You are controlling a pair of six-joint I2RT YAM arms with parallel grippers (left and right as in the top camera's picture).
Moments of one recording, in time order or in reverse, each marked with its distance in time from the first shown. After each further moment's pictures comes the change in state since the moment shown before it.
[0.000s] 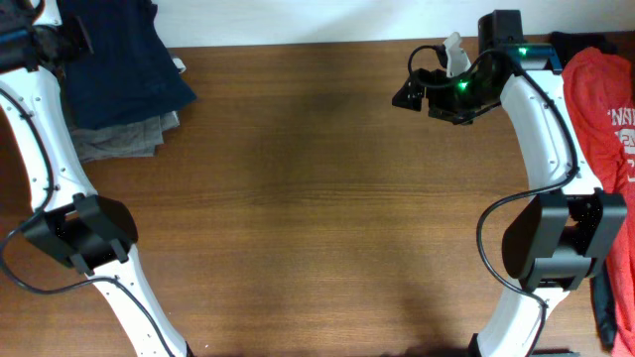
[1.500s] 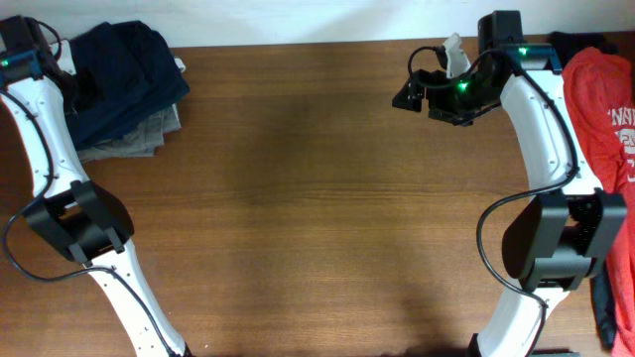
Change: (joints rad) left arm 0.051 0.163 0.000 -0.216 -0.043 -0.055; right arm 0.000 0.000 0.000 -0.008 0.000 -0.001
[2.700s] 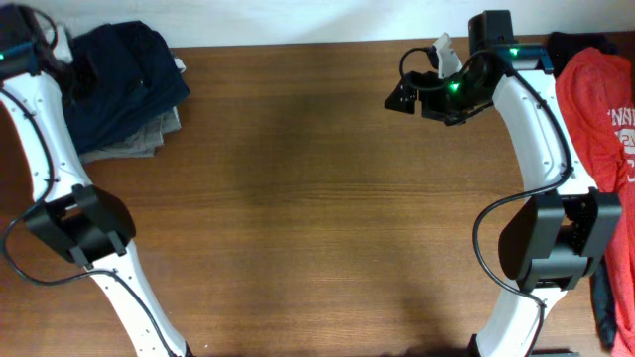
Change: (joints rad) left arm -0.029 -0.059 0.016 0.005 0.051 -0.027; right arm 0.032 0.000 0.000 0.012 0.000 -0.026
